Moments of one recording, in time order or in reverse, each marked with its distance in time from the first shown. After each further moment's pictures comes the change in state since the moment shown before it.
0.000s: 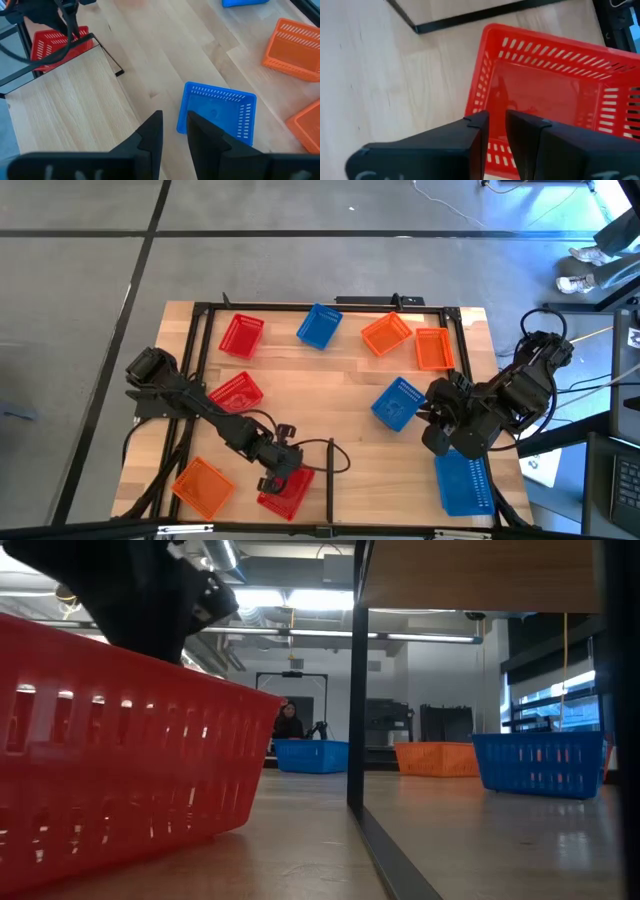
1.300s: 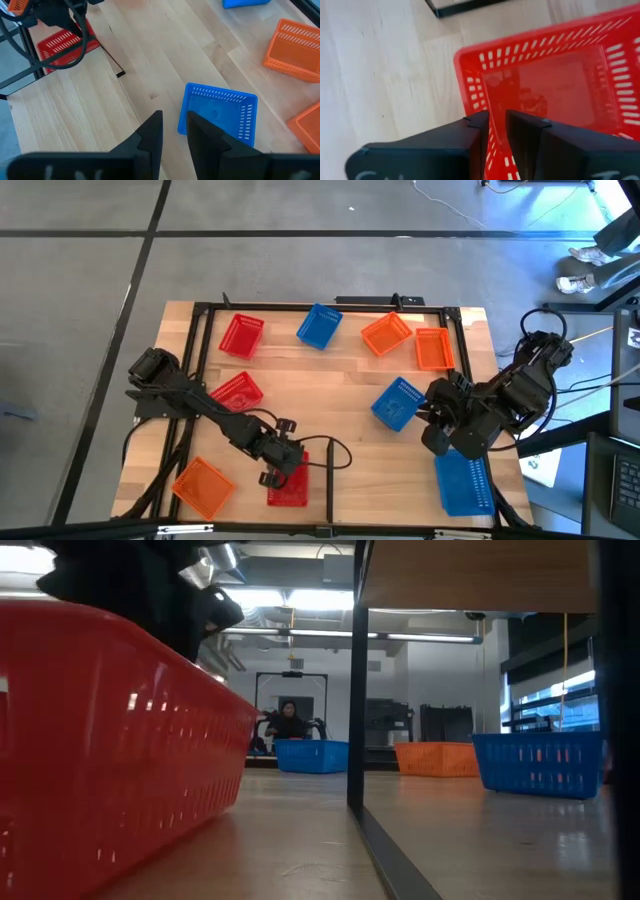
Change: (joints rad) left arm 0.026 0.020 0.014 -0.066 -0.037 0.024; right arm 0.000 0.000 0.000 0.006 0.003 0.000
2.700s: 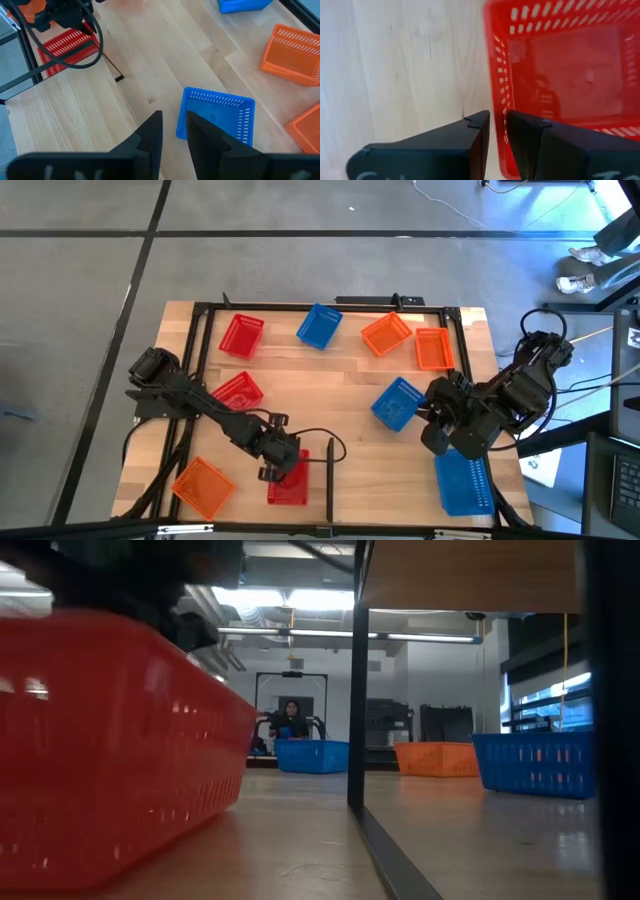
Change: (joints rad) left arm 0.011 -0.001 -0.041 -0.090 -0.039 -0.112; right arm 0.000 0.000 0.000 0.000 0.023 0.000
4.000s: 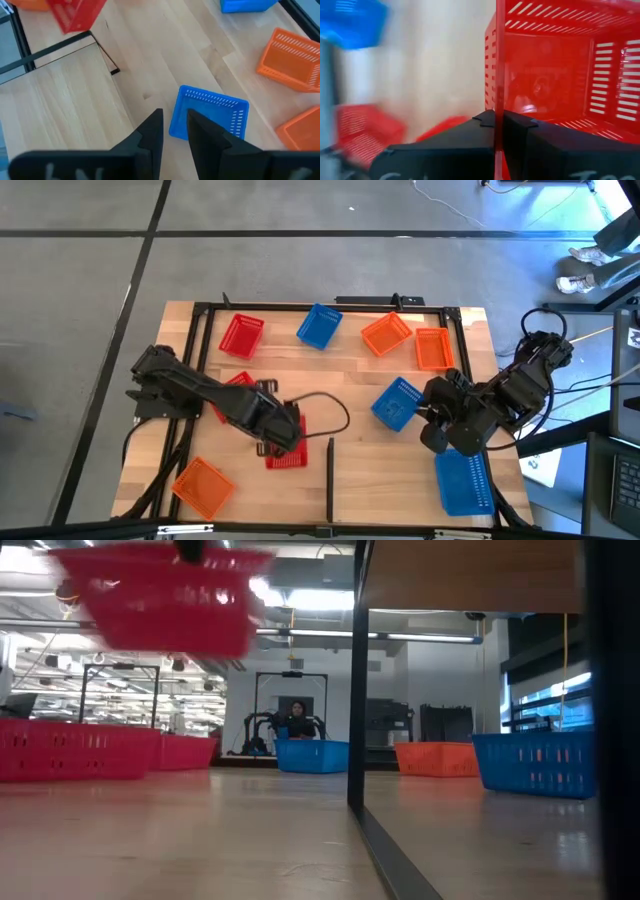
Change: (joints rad) left arm 0.079 0.000 0.631 -0.827 -0.189 -0.133; right arm -0.036 0.000 0.000 0.002 -0.026 -0.106
